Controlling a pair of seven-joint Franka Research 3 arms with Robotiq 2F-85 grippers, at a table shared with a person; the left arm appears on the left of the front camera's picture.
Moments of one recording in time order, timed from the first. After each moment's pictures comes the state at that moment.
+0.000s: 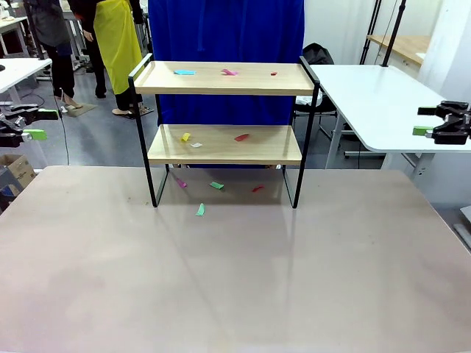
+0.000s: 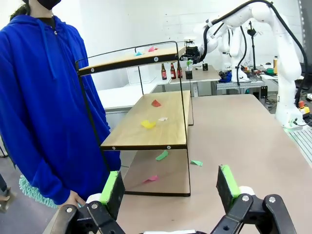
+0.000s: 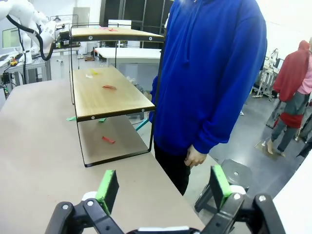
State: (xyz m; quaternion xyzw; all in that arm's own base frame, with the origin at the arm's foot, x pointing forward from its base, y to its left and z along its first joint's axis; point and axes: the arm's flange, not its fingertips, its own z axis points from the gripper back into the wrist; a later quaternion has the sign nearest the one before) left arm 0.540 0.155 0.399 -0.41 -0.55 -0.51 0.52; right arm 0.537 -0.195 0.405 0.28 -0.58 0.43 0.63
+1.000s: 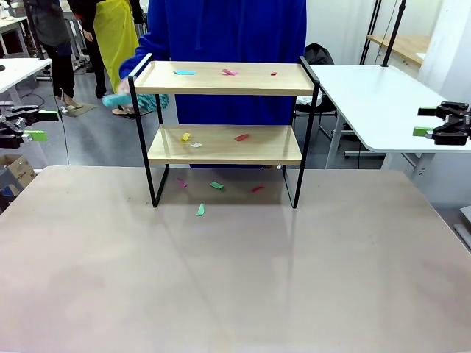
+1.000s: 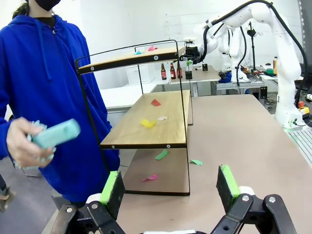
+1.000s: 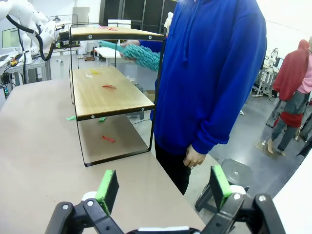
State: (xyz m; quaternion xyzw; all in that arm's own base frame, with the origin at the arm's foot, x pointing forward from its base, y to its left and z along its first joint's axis) left arm 0.540 0.155 0.395 -0.41 -0.55 -0.50 0.52; right arm 0.537 -0.196 0.403 0.28 -0.58 0.43 0.63
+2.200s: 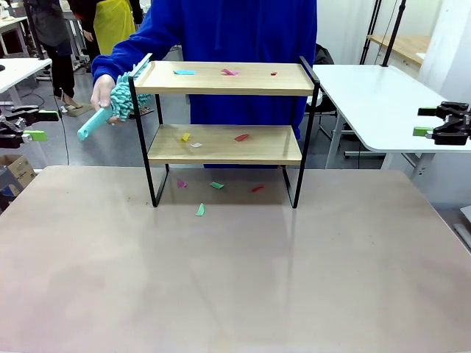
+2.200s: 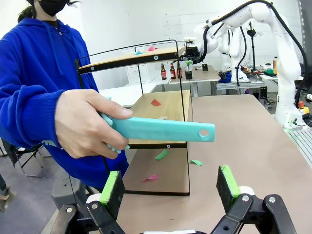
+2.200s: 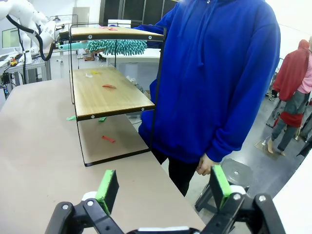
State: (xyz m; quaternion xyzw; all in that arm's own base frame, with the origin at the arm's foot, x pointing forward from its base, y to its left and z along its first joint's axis) left arm 0.540 0.155 0.395 -0.41 -0.55 -0.50 0.52; right arm 0.537 -0.196 0.403 0.28 -0.58 0.43 0.63
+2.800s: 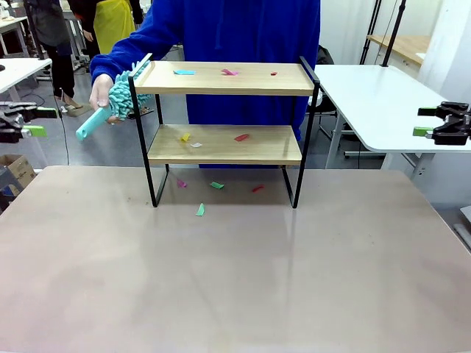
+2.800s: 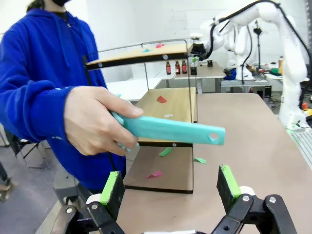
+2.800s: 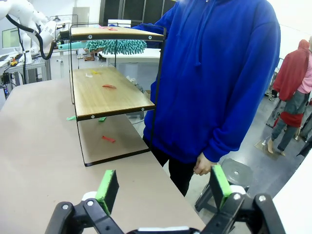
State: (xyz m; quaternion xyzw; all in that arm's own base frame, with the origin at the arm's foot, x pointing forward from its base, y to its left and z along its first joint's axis) left arm 0.543 0.158 0.413 -0.40 -0.54 -0.49 0.55; right arm 0.537 -0.196 0.403 0.28 -0.58 0.43 0.63
